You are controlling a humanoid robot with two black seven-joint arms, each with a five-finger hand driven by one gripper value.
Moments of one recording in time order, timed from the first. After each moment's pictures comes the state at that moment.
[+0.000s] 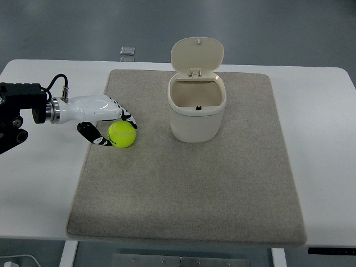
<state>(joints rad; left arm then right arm) -0.94 0.75 -0.28 -1.21 1.78 -0.10 -0.47 0.02 0.00 -0.02 0.22 0.02 -0.26 0.42</state>
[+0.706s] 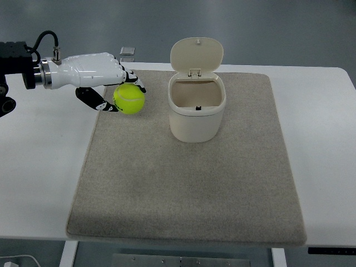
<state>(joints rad) -1.13 0.84 -0.29 -1.37 1.77 -0.03 -0.47 0.02 0.00 -0.02 0.22 0.02 -0.26 0.42</state>
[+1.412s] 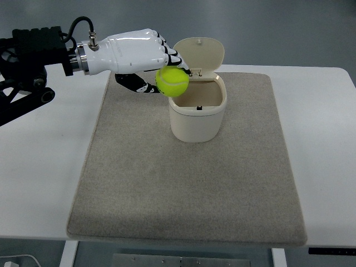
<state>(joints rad) -1.21 0.64 -0.28 -1.30 1.84 0.13 -0.46 0.02 0.00 -0.02 0.22 0.02 -0.26 0.42</state>
